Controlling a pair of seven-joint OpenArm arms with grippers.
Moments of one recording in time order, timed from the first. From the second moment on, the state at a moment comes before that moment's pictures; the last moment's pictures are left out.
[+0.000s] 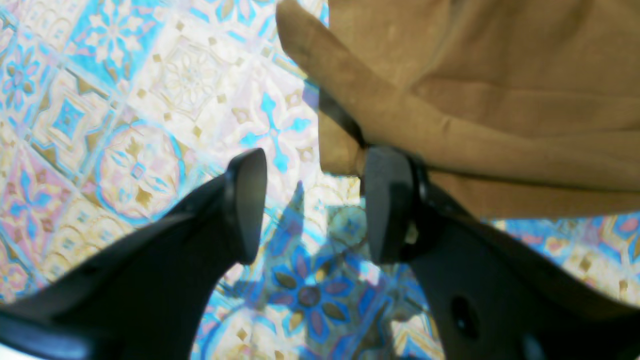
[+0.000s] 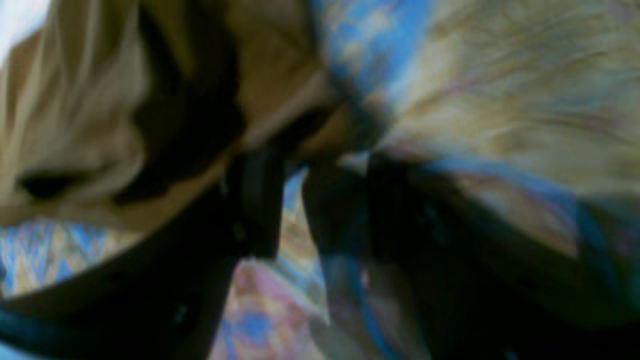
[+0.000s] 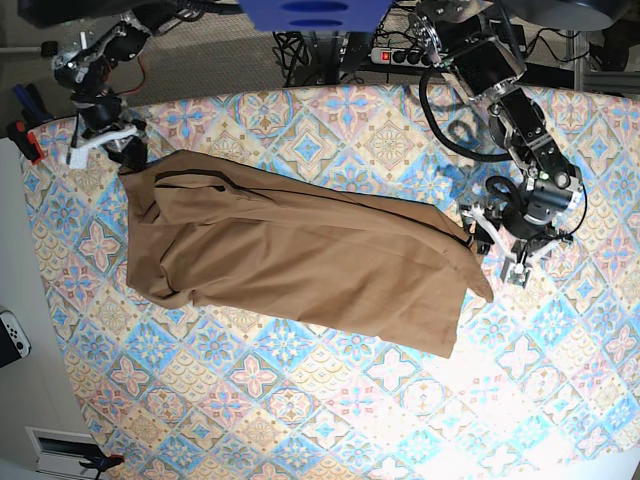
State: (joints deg) left arm -2.9 0.6 -31.0 105.4 -1.4 -41.1 60.8; right arm -10.0 -3.3 59.4 87.8 33.4 44.3 -56.9
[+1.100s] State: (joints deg) left arm 1.4 -2.1 -36.7 106.9 -10.3 -40.8 60.9; right arm -9.5 -2.7 53.3 86.6 34.9 44.6 -60.7
